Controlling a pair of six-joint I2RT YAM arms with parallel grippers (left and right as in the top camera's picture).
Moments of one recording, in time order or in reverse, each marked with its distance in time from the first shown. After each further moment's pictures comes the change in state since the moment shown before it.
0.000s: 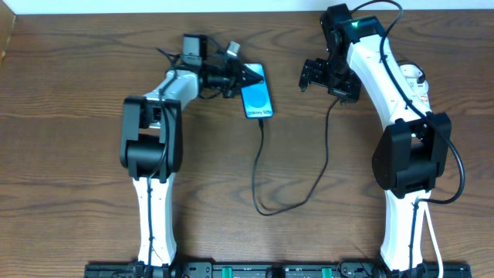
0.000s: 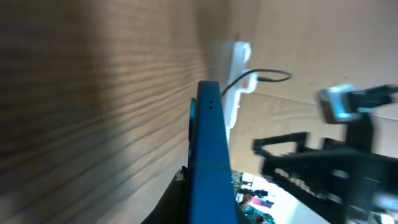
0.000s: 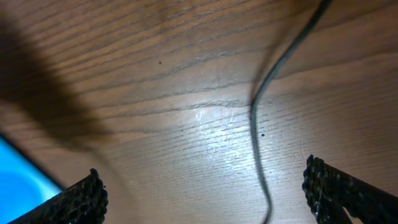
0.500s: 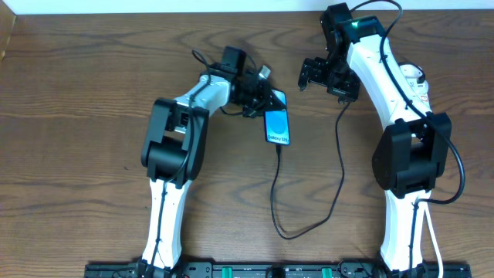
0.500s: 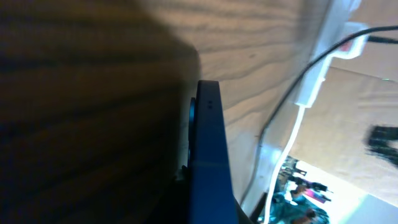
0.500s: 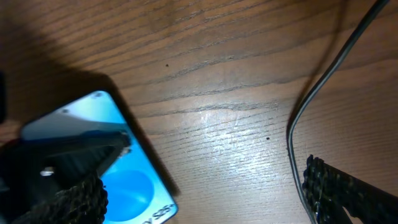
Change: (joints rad) left arm -0.171 0.000 0.000 -0.229 -0.237 0.134; right arm 0.001 0.000 0.000 0.015 -0.008 -0.005
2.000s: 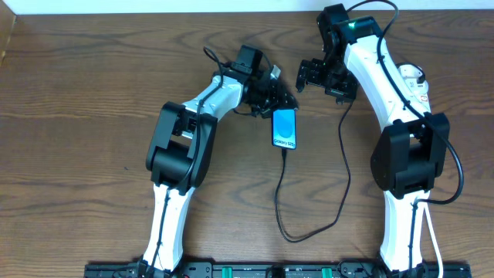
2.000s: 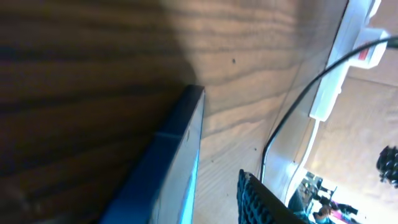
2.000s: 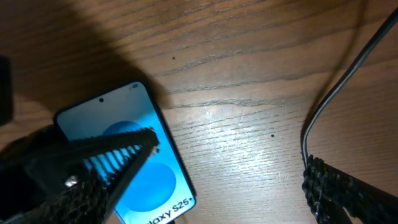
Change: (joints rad) left arm -0.054 -0.038 0.011 0.005 -0.144 -0.058; right arm 0.014 0.000 0.000 -0.005 -0.002 -0.019
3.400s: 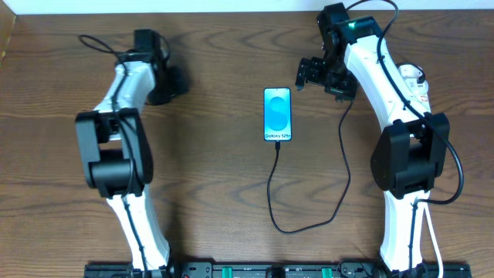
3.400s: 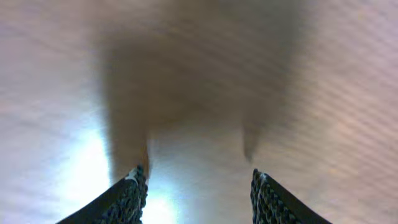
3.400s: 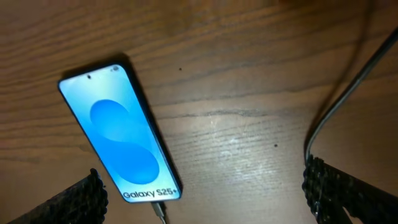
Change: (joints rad) left arm 0.450 -0.164 -0.016 -0.276 -0.685 0.291; right arm 0.000 0.000 0.000 0.034 0.004 -0.007
